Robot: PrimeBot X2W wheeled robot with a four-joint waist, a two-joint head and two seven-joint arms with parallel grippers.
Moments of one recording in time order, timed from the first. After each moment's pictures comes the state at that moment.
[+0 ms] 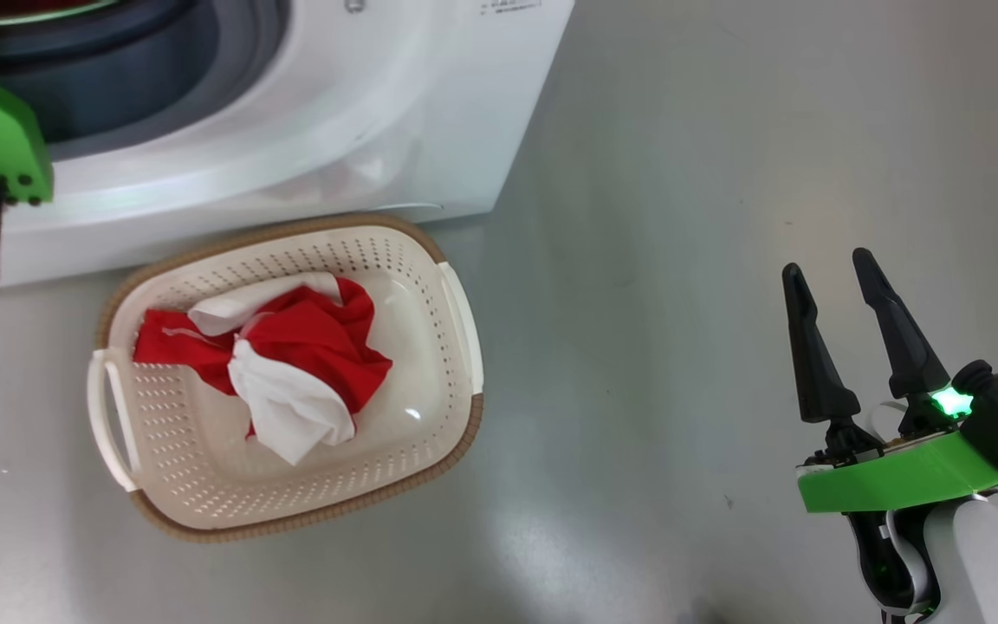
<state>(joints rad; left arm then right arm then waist) -1.31 0.28 -0.18 1.30 -0.15 -0.06 -0.23 -0.19 -0.08 0.04 0.05 0.38 0.12 -0.26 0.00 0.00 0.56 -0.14</state>
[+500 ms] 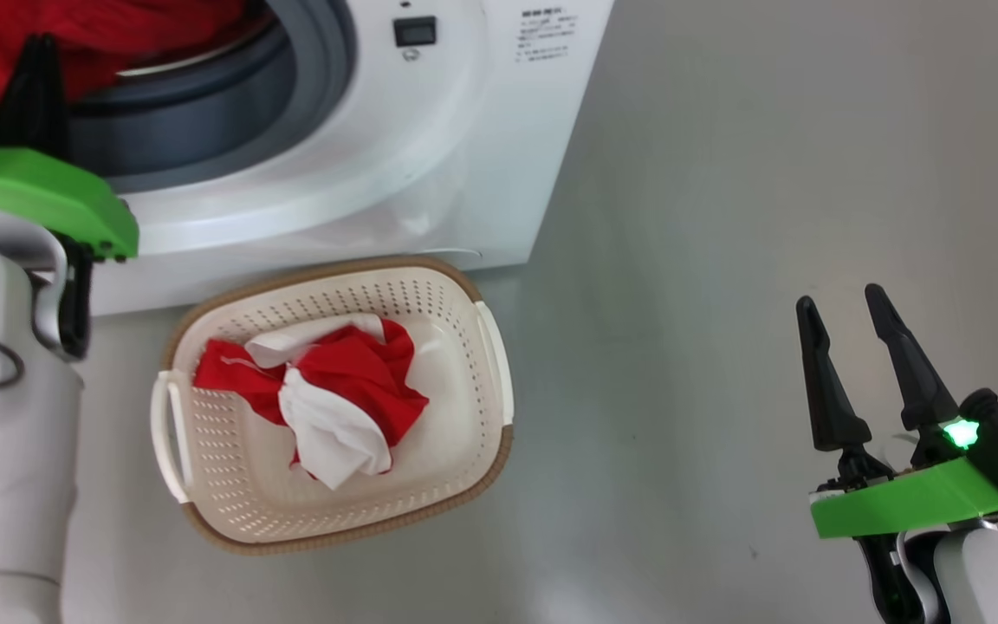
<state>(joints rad) -1.03 0.22 -0.06 0.94 -0.25 -0.09 -0.25 -0.14 -0.09 0.02 0.07 0.38 0.12 -0.26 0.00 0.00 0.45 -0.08</state>
